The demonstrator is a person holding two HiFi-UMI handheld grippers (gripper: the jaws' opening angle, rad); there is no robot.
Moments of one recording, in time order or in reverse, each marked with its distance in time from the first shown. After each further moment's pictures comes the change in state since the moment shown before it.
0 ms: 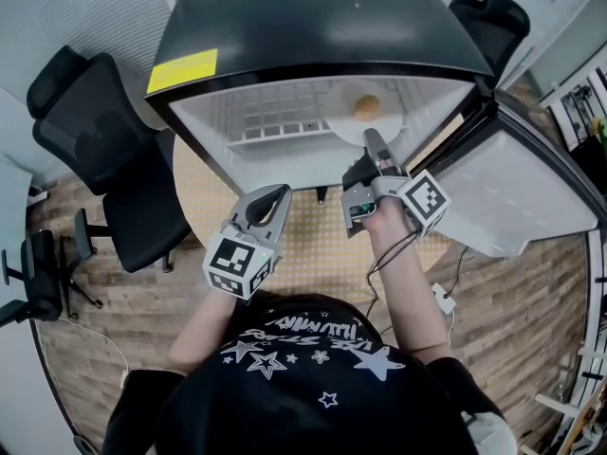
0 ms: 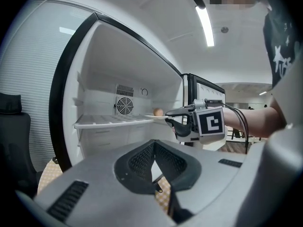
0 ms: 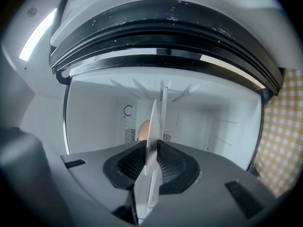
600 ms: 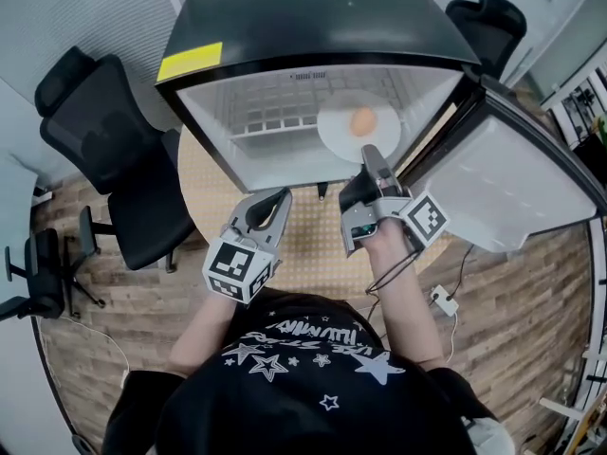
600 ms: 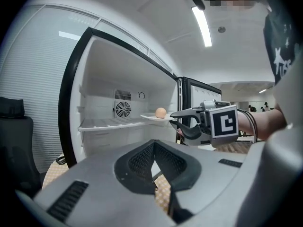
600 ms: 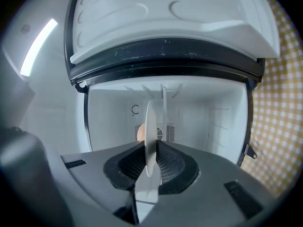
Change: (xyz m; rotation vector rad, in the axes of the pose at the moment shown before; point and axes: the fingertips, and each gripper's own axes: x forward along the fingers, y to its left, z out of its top) left arm -0.023 -0.019 0.004 0.019 -0.014 0.015; right arm -0.047 0.015 -0.021 0.104 0.017 0.066
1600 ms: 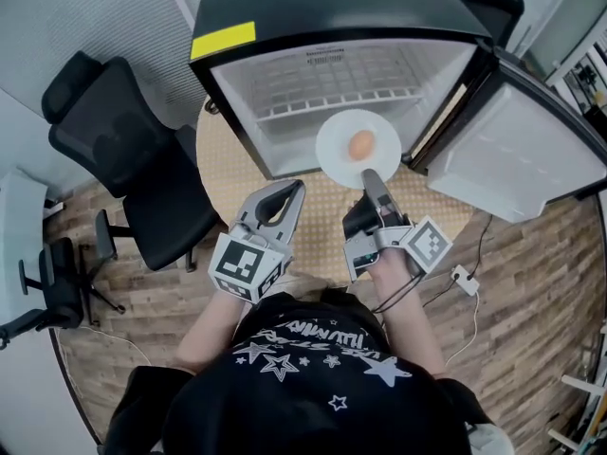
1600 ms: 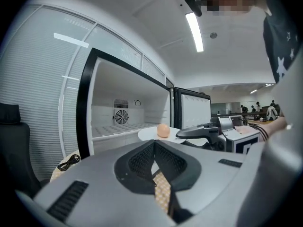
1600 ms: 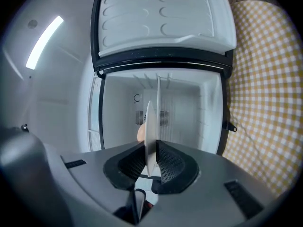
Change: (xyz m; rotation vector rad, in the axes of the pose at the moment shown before) left arm -0.053 0.002 0.020 0.042 -0.046 -0.085; right arm -0.065 -0.006 -0.085 -0.040 0.001 -0.013
